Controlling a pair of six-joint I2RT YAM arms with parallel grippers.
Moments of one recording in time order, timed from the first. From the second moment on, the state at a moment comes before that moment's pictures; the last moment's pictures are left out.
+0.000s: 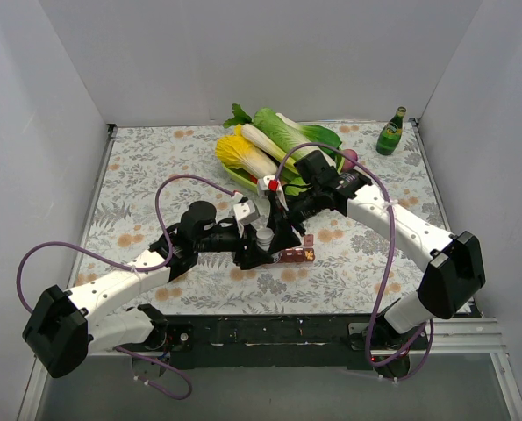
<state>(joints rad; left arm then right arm) -0.73 1.09 0.63 0.13 0.66 -0.10 0.71 1.51 1.31 -0.79 -1.02 -0.58</state>
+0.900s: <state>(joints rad) -0.73 0.98 0.56 0.20 0.65 -0.18 0.66 1.49 1.29 -0.73 -1.09 -0.54</state>
